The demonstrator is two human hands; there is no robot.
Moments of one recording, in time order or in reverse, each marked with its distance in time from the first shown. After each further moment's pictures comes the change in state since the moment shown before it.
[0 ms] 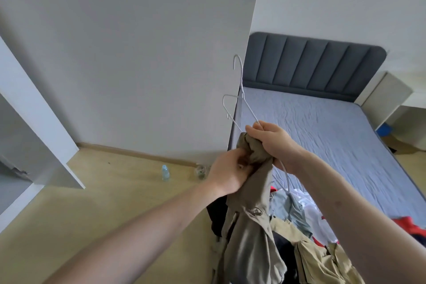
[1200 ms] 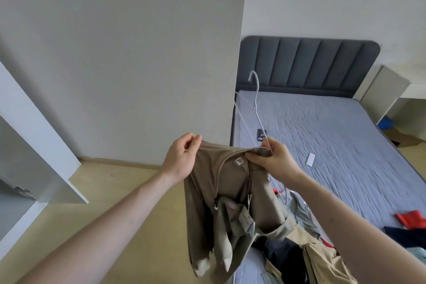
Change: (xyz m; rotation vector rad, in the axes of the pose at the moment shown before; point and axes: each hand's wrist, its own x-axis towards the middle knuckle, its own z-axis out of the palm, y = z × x) left_hand 0.005 -0.044 -0.088 -0.157 0.276 0.029; right_hand 0.017 0.074 -0.027 -0.142 0.169 -0.198
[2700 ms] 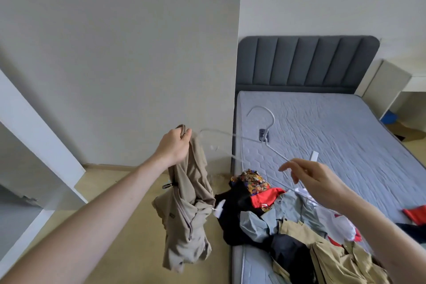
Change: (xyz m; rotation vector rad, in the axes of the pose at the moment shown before) left_hand 0.047 0.002 -0.022 0.423 0.006 -0.168; right_hand -0.060 0.009 -0.074 -0.419 -0.108 -0.109
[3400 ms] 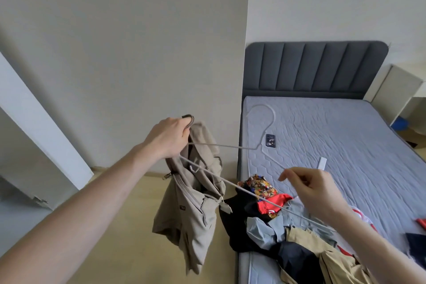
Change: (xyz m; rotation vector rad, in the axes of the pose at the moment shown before) left_hand -0.003 0.014 -0.067 0.488 -0.003 0.407; right_hand -0.015 -0.044 0.029 0.043 0.204 0.024
